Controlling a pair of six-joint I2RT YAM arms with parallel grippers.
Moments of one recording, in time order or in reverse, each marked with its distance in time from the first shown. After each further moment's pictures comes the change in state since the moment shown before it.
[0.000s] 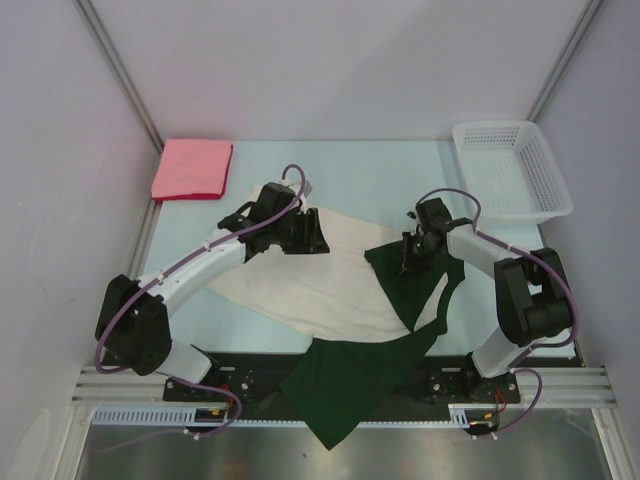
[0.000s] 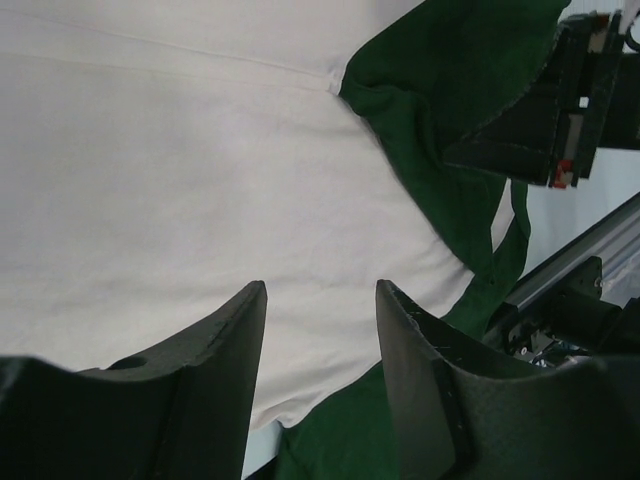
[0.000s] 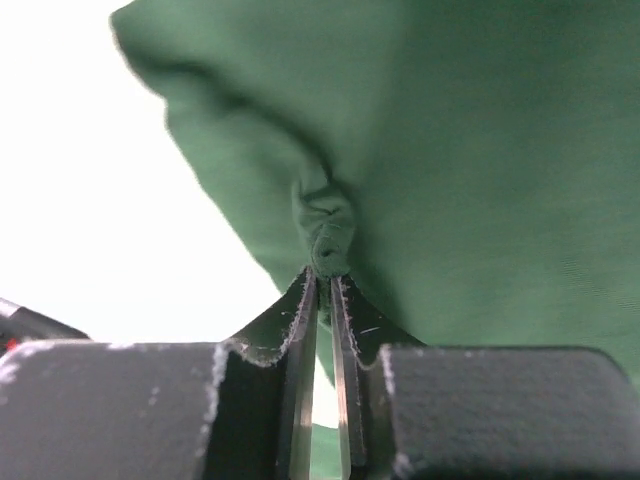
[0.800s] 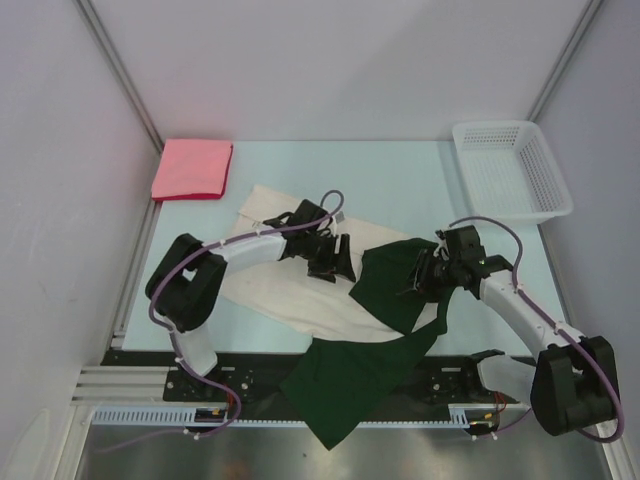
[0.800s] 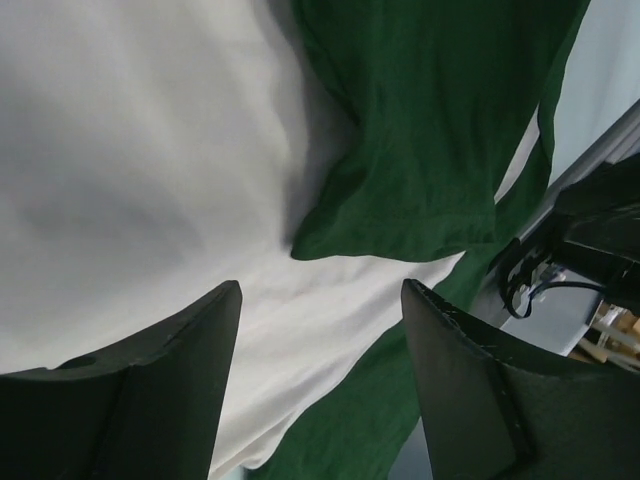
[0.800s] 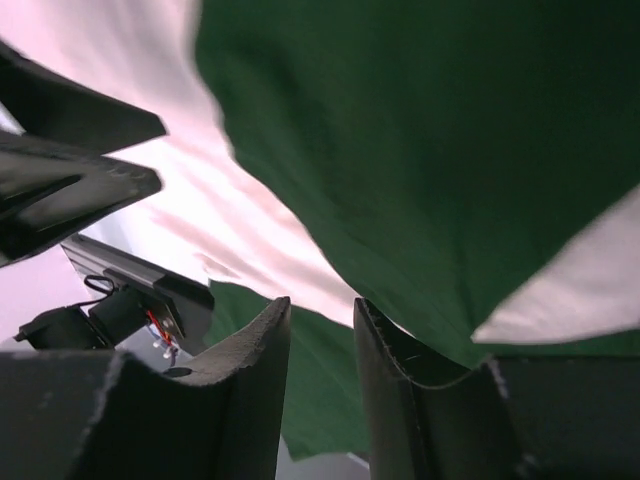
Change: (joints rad) left arm -0.061 0.330 0.023 0.093 0.231 -0.025; right arm -0.017 -0.497 -0.253 -0.055 -0.169 0.274
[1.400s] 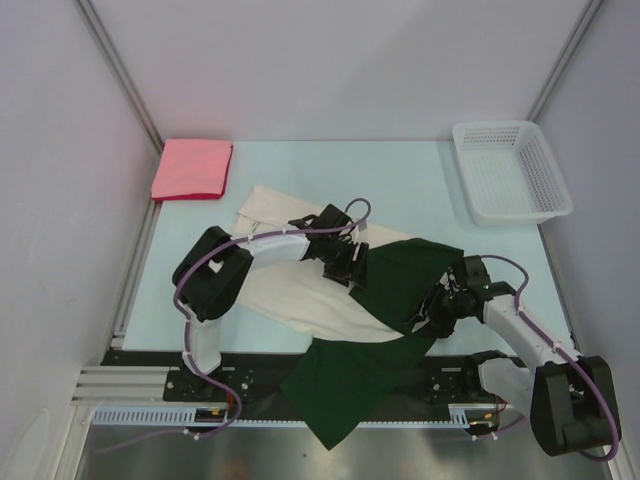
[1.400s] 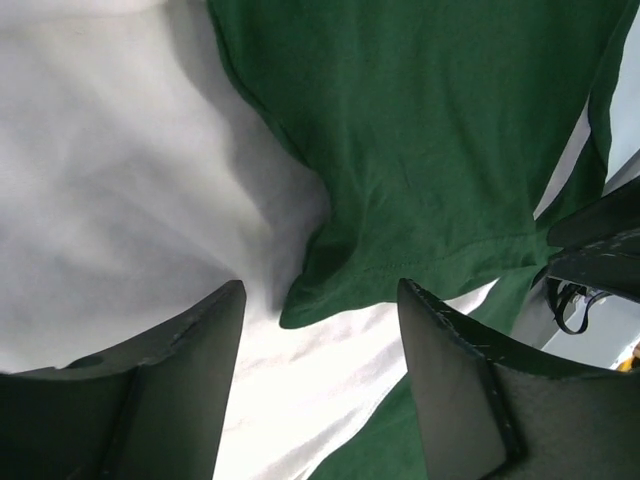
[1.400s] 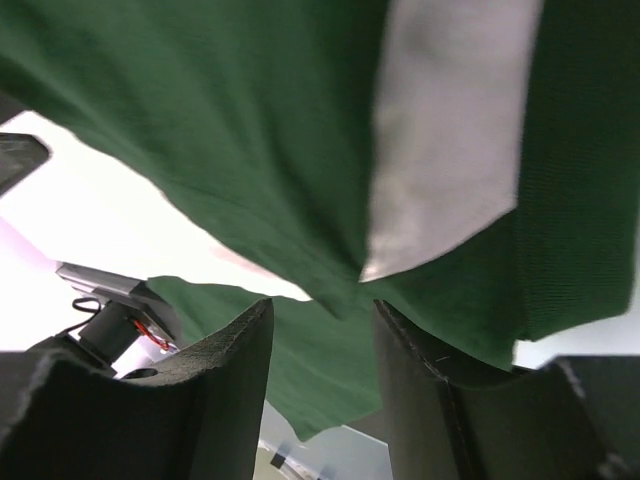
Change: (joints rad) left arm -0.103 0.161 0.131 -0.018 -0.042 0.090; right arm -0.076 -0.115 -0.244 -0.074 0.005 0.113
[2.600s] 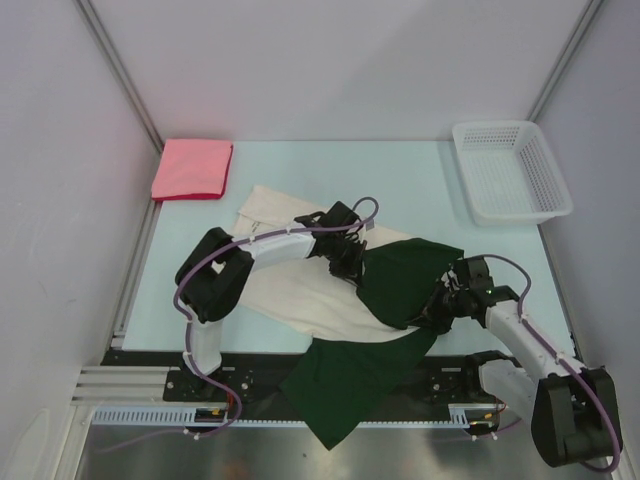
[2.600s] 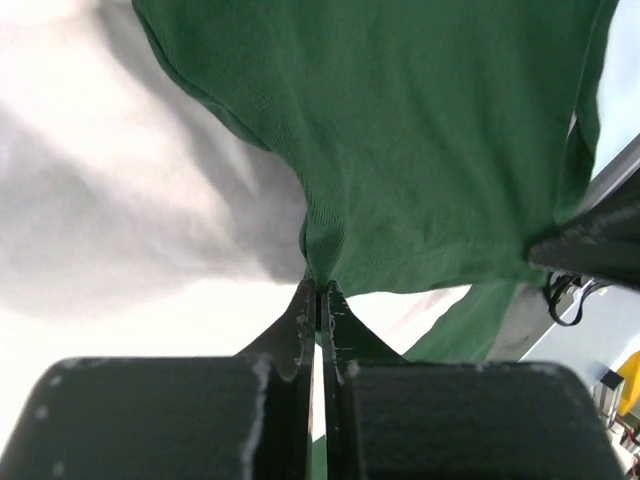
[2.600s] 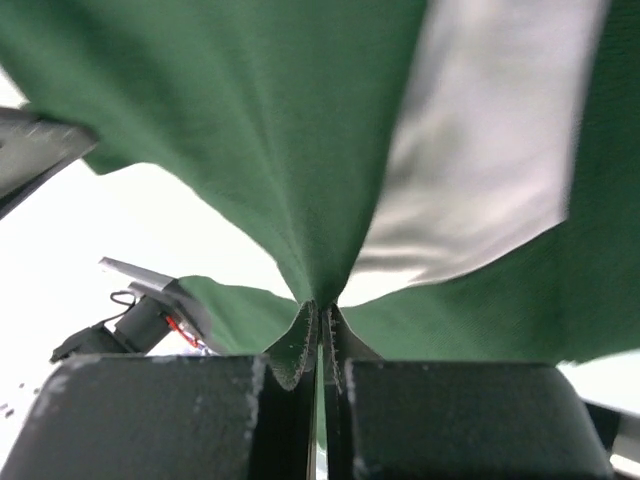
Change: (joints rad) left arm -0.039 0.008 0.071 -0.083 -0.021 0.016; right arm -0.009 -0.031 -0.052 0.085 -0.061 0.049
